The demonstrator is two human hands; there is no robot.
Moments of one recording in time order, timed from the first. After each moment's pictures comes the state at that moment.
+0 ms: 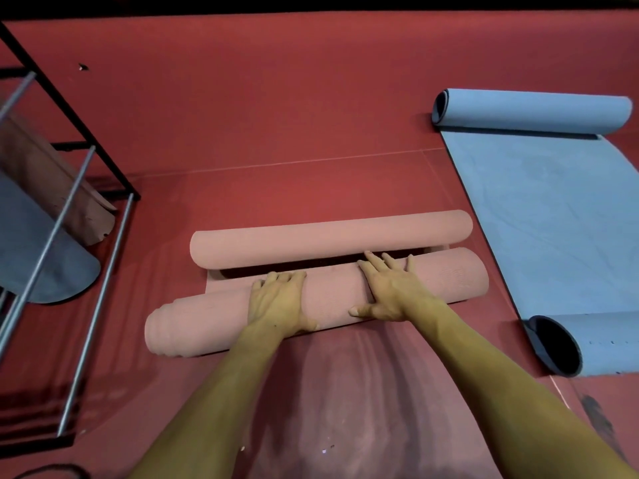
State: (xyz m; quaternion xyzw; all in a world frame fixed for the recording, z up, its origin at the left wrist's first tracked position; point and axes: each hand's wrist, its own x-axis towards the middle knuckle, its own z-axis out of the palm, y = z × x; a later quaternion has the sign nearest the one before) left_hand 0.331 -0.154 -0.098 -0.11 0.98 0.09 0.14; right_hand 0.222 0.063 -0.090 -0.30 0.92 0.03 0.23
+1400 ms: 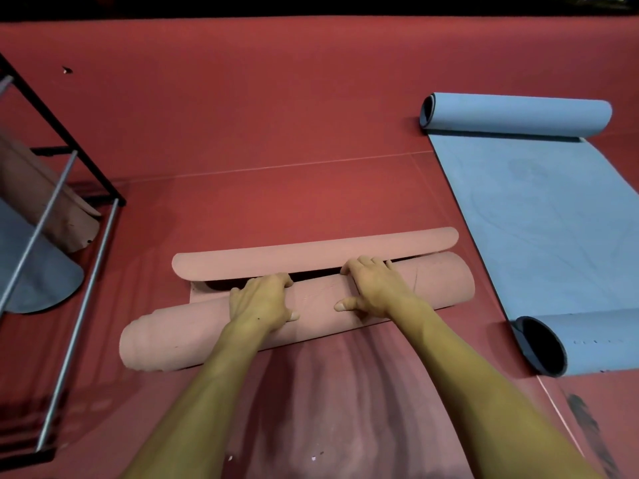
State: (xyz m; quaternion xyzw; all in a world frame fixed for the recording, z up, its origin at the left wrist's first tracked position) left_hand 0.324 -0.157 -0.066 -0.19 0.95 0.17 0.17; right_hand 0.217 0.055 -0.082 -0.27 0.94 -0.06 0.21
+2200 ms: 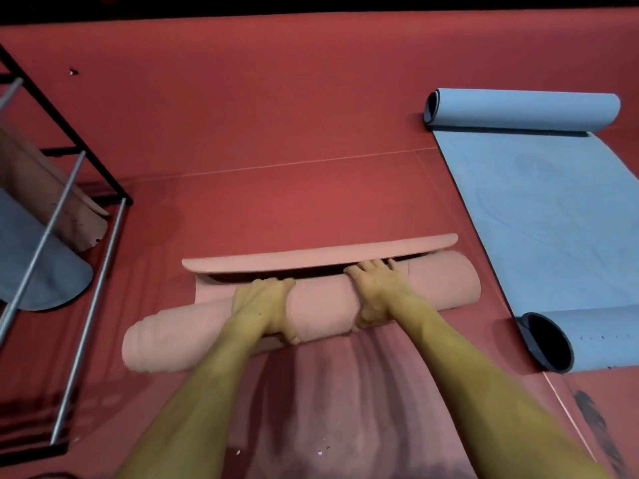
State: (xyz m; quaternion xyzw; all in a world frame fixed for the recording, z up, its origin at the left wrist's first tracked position) left_hand 0.328 -0.168 -0.073 -0.10 0.96 0.07 0.25; right_hand 0.225 0.053 -0.088 -0.31 0.92 0.04 0.23
